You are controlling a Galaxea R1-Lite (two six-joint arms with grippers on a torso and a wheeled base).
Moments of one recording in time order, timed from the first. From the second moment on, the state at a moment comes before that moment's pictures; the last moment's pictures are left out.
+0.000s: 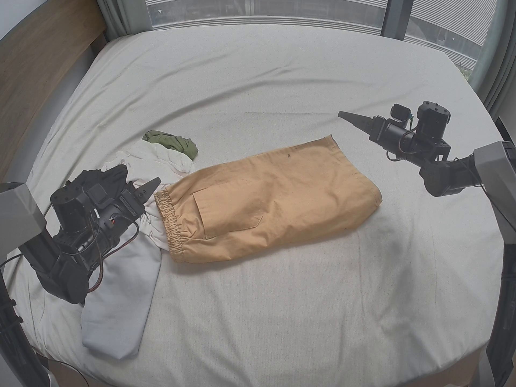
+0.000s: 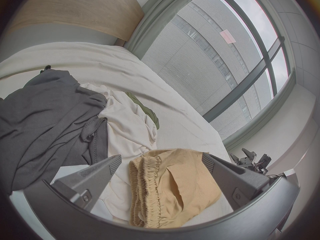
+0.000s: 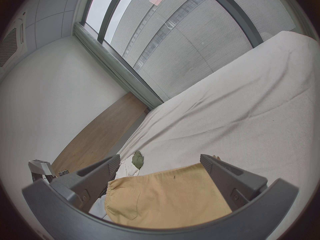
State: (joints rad) left arm -0.11 2.02 -0.56 -1.41 -0.19 -0.65; right arm 0.12 2.24 -1.54 -0.80 0.66 0.49
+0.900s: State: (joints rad) left arm -0.31 1.89 -0.34 -1.55 -0.29 -0.42; right arm 0.05 2.01 -0.68 -1.23 0.70 0.46
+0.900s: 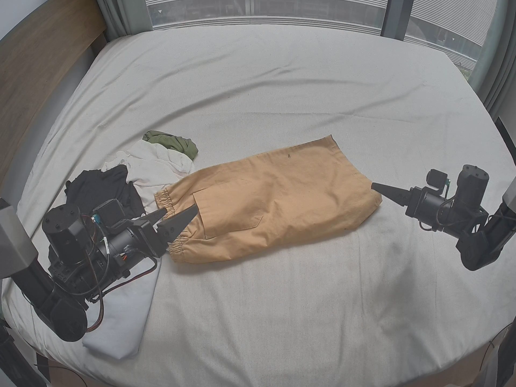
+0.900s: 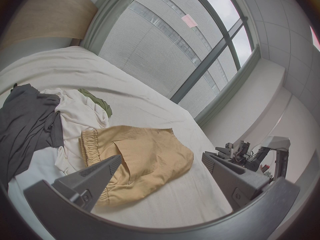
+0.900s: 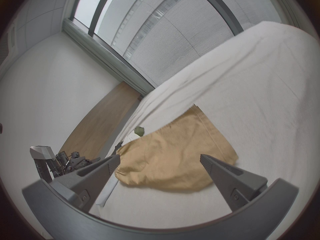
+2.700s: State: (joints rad) left arm -0.25 1.94 -0.31 -1.55 -0.25 -0.05; right arm 0.21 2.35 -1.04 -1.03 0.55 0.47
